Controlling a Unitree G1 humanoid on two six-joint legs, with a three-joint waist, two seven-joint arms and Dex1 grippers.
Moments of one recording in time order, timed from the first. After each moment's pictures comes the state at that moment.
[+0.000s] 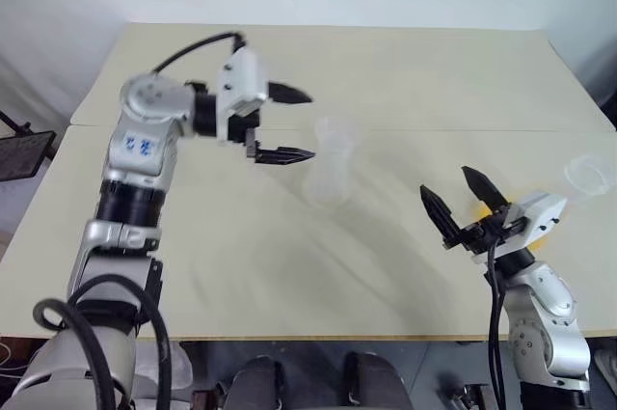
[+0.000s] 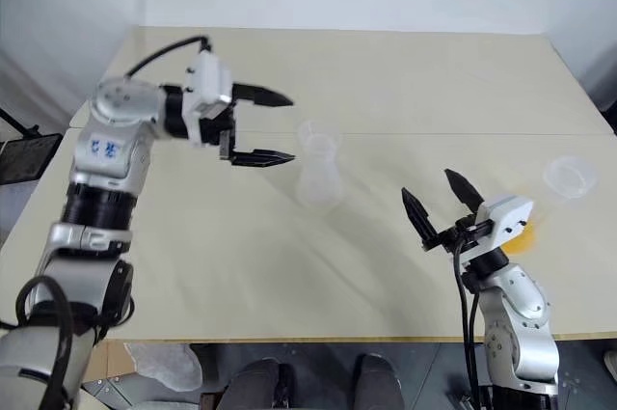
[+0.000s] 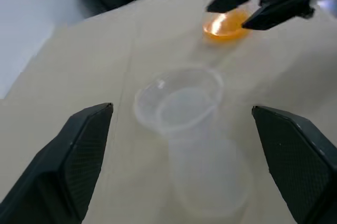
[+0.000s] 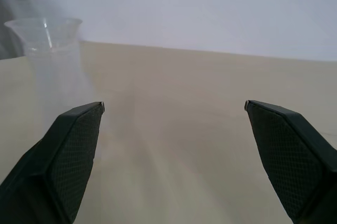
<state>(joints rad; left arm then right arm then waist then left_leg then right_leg) -0.94 0.55 -0.03 0.35 -0.24 0.18 -1.23 0.00 -0.34 -0.29 -0.28 0.51 0.02 0.58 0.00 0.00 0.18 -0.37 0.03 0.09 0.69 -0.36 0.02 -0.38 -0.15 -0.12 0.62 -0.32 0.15</state>
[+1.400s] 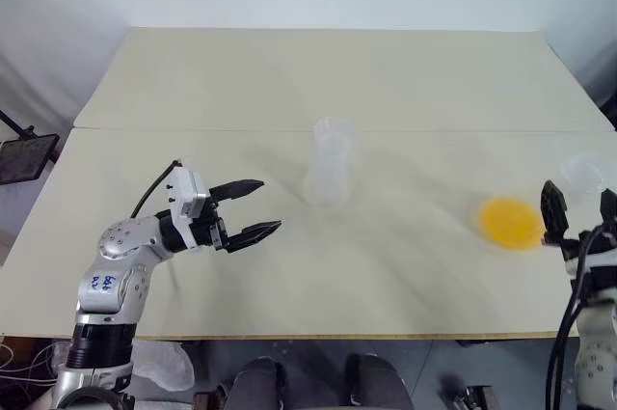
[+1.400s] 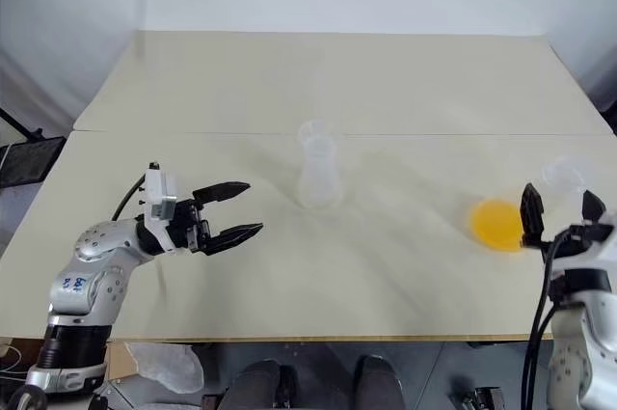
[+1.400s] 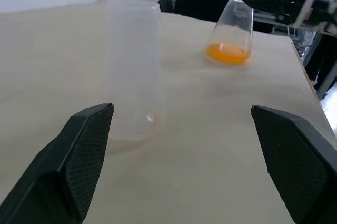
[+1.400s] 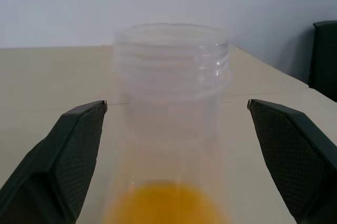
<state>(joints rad) -0.25 0.51 0.14 -0.16 -0.53 0.31 -1.01 0.04 -0.42 -0.59 -0.25 0.54 0.14 0.24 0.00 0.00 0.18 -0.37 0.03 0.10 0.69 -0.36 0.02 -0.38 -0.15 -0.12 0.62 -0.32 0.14</state>
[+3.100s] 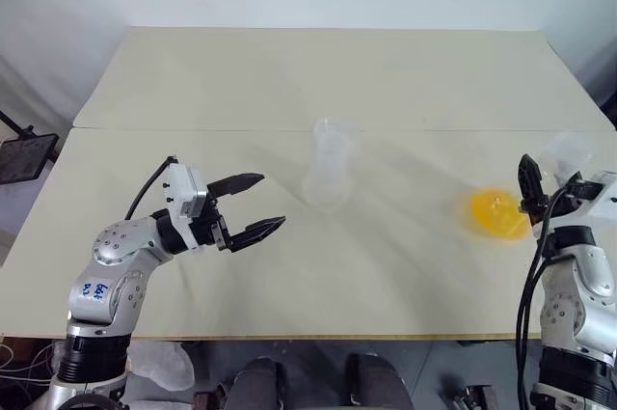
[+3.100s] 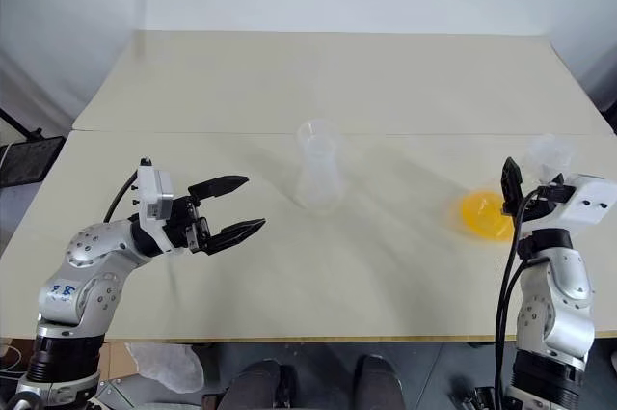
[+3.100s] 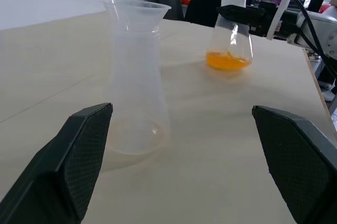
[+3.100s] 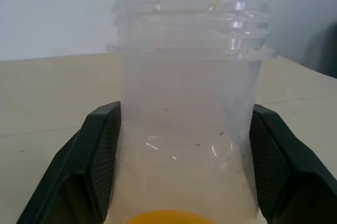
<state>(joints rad) -0.23 0.53 0.15 -0.27 -0.55 0.34 -0.91 -0.16 -0.38 -0.52 -0.05 0.47 0.07 0.28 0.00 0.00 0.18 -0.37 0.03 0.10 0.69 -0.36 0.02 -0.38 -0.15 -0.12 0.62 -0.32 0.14</state>
